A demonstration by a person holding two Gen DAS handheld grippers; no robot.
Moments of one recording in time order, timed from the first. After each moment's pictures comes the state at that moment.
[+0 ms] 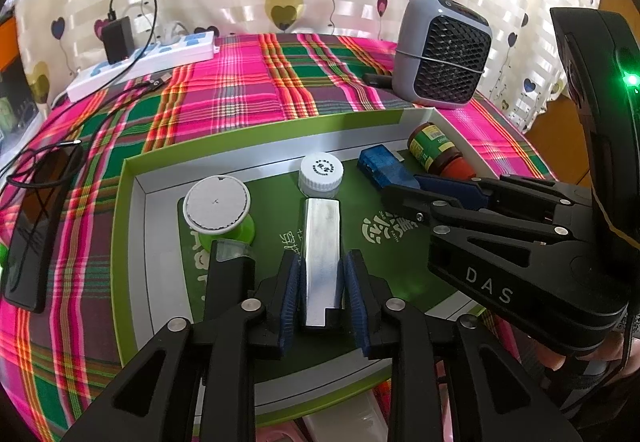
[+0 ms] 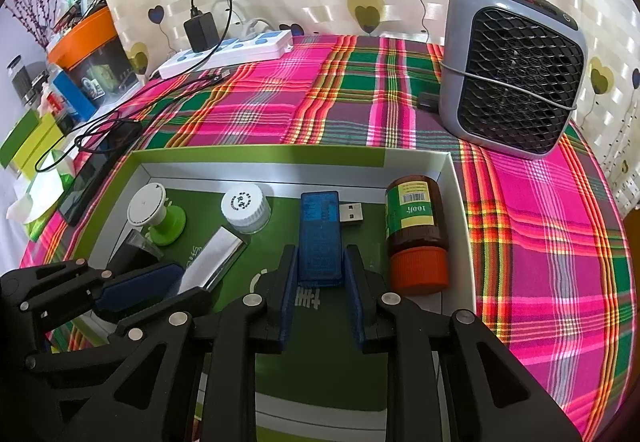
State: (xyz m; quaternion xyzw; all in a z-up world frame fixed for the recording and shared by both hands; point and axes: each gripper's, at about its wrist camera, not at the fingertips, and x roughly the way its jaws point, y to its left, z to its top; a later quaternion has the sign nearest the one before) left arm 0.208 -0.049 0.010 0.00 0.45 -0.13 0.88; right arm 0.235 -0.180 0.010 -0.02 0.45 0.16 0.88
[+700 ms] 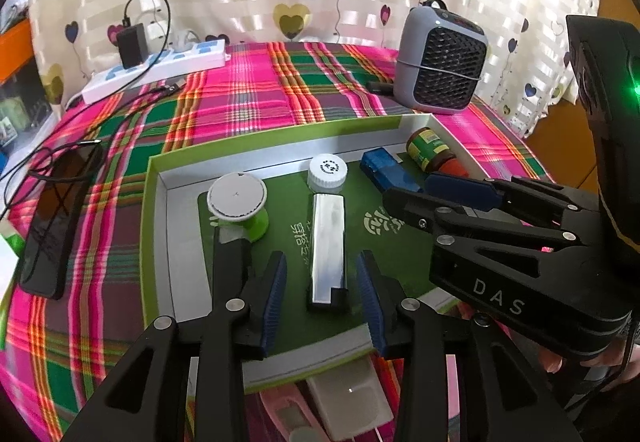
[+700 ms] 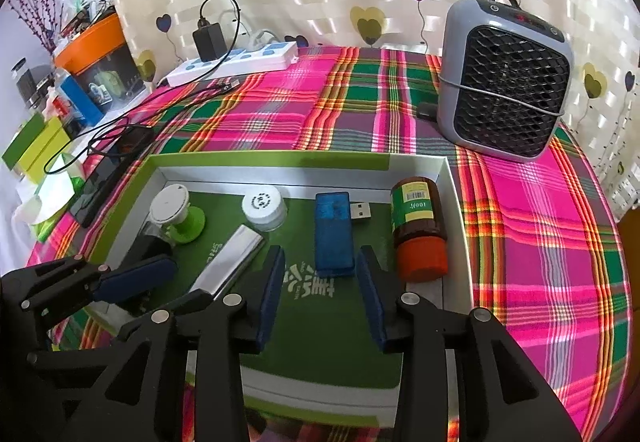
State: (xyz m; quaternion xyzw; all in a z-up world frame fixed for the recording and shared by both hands) left arm 0.189 -0.043 0.024 0.00 0.44 -0.12 0.89; right arm 0.216 -0.177 0.022 -0.01 0.43 0.16 0.89
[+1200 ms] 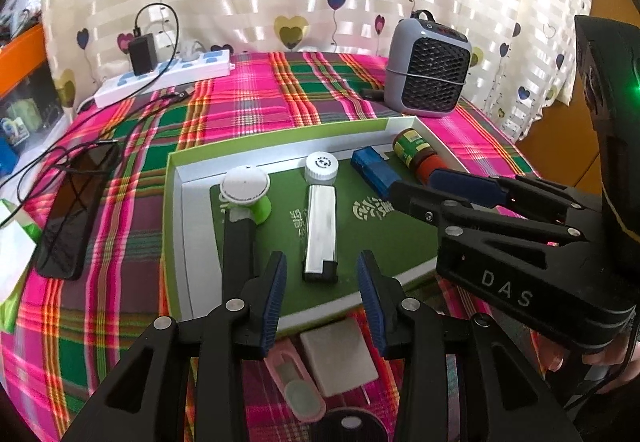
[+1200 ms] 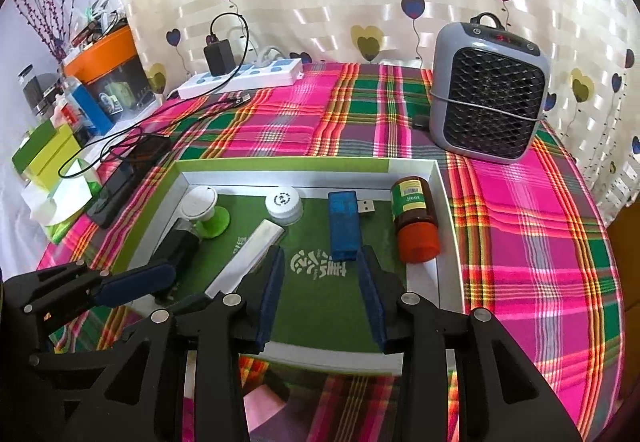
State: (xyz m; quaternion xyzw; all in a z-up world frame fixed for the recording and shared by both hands) left arm 0.163 -0.040 0.038 0.00 0.43 -0.12 0.90; right arm 0.190 -0.177 0.040 -0.01 0.41 0.16 0.90
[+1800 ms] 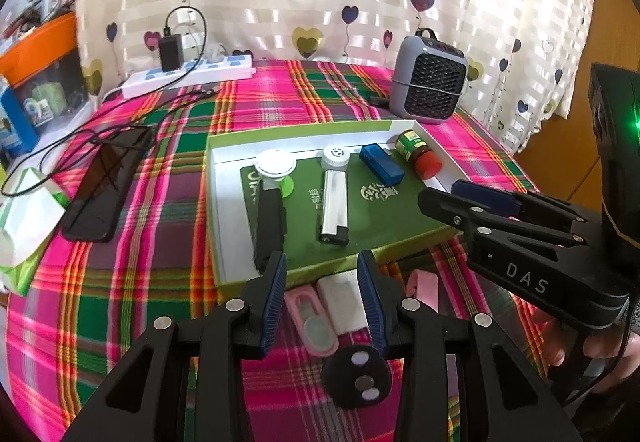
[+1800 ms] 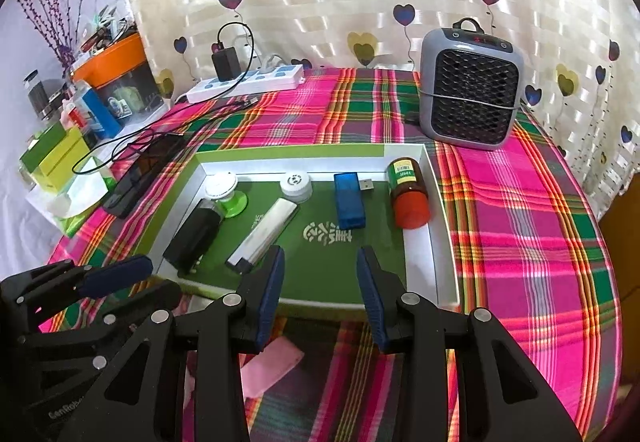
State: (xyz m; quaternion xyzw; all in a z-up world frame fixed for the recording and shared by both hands) left arm 0.121 -0.016 0.052 -0.02 0.41 -0.11 0.91; right arm 0.152 -0.179 0.049 0.01 0.40 0.15 0.91
